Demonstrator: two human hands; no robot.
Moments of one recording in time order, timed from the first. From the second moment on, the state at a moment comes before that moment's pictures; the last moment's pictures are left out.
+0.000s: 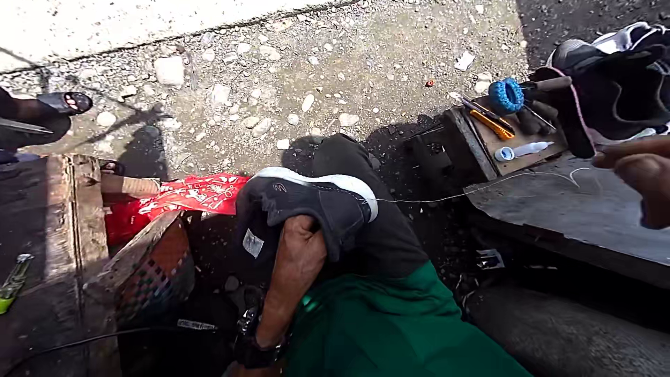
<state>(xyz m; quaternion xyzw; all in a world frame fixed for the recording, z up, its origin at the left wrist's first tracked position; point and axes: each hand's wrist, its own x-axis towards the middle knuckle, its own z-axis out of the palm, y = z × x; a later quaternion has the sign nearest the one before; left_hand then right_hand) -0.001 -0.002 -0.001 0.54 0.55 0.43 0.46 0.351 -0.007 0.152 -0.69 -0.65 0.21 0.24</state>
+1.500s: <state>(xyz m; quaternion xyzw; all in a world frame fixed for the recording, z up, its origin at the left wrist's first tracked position) -0.029 -0.003 0.023 0.52 0.57 0.33 0.54 0.213 0.025 -0.007 -0.43 -0.60 0.54 0.41</state>
